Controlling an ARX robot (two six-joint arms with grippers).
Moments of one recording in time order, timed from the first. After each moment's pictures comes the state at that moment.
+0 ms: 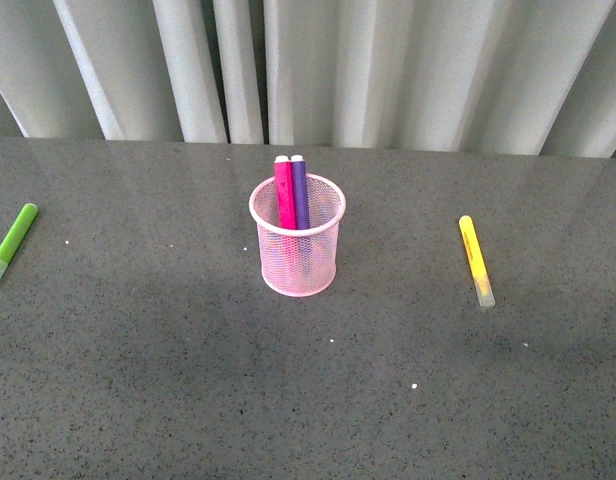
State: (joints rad) left arm 0.00 0.00 0.01 0.00 0.00 -0.01; right arm 0.00 0.18 0.02 0.18 0.00 0.00
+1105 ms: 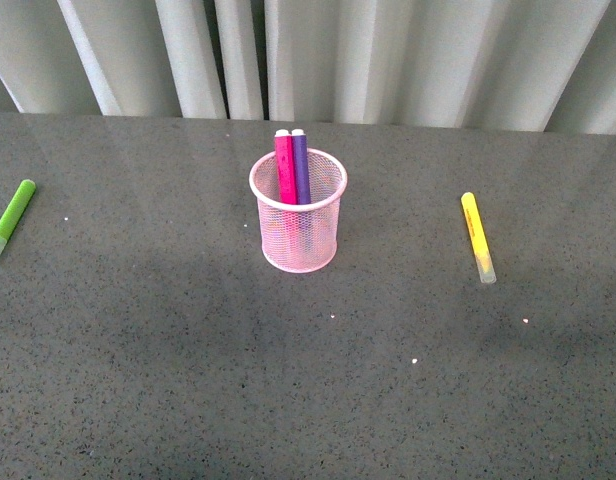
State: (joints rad) left arm 0.00 0.00 0.01 0.00 0.00 -0.01; right arm 0.00 0.00 0.02 0.00 0.00 0.00
